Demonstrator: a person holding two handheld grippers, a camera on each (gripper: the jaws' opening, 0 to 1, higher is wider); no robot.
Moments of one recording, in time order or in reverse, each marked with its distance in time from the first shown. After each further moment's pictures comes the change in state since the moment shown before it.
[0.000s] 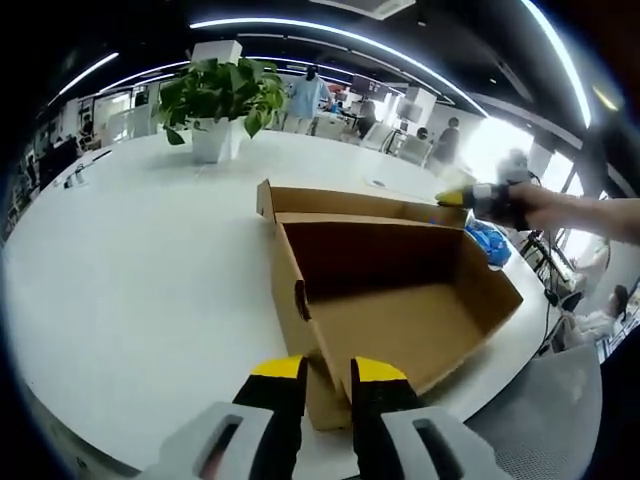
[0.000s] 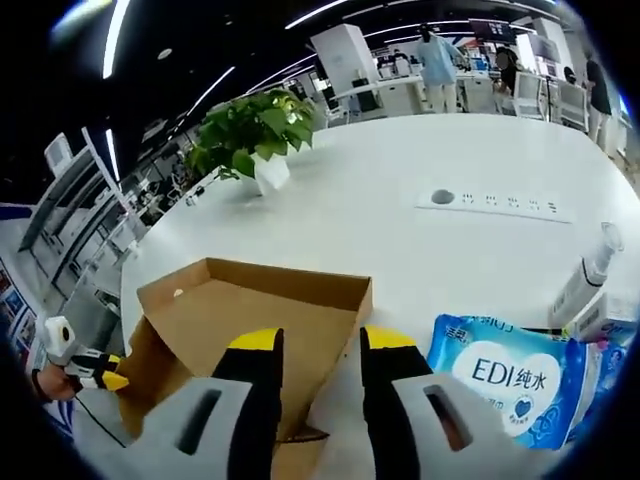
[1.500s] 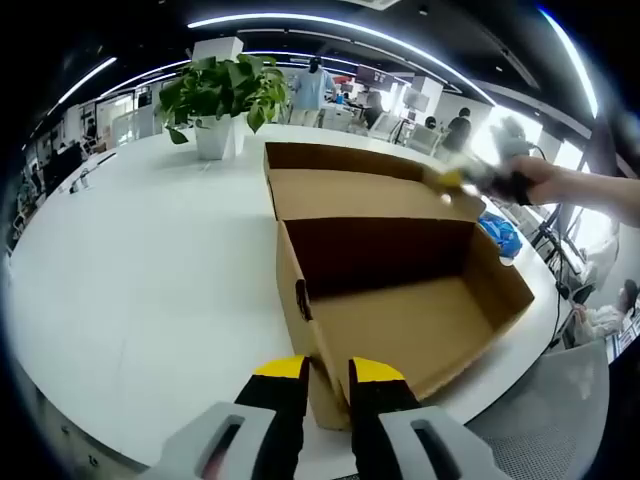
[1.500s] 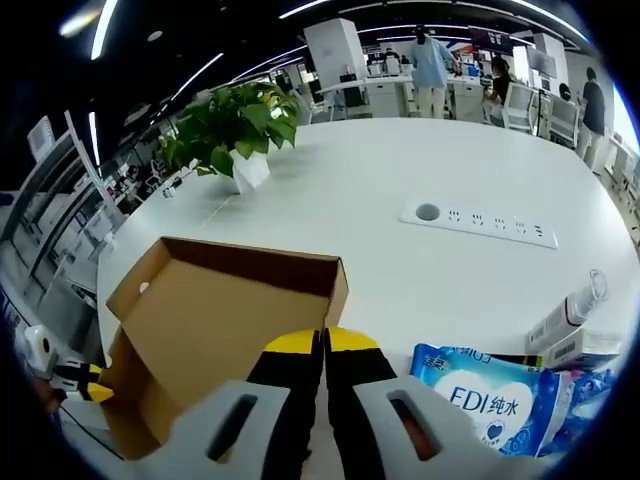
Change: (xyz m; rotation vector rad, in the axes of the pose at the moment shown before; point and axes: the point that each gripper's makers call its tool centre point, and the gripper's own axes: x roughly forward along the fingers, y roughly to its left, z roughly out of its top) left arm 0.001 0.001 -0.002 0.024 0.043 0.062; right arm -0.011 -0.002 0.024 -0.049 0.018 -0.101
